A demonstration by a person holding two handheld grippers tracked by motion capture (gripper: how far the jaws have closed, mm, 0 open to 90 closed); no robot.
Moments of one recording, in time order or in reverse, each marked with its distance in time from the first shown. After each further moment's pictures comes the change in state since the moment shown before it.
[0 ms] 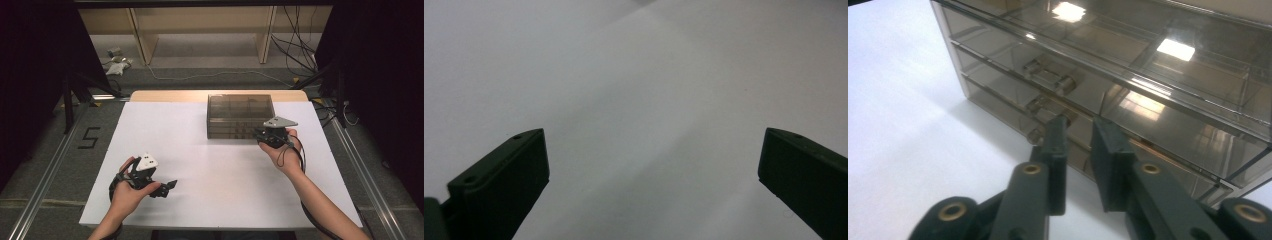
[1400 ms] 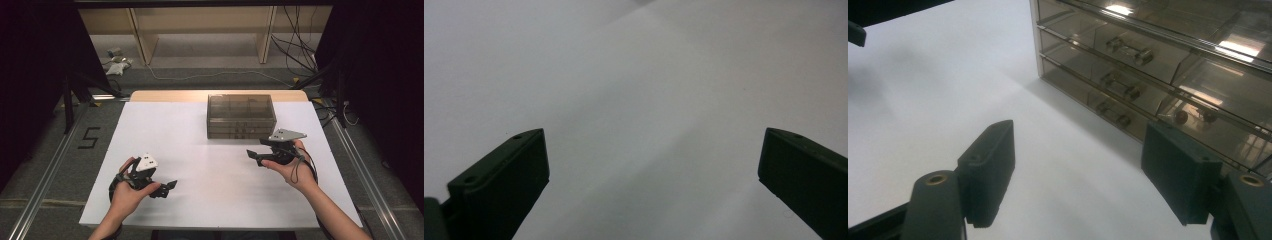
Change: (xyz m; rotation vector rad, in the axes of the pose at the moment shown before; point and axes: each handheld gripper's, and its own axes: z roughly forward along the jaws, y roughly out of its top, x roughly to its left) left arm 0.000 0.000 -0.001 0.002 0.000 0.001; right arm 0.017 -0.019 -0.038 -0.006 0.185 -0.026
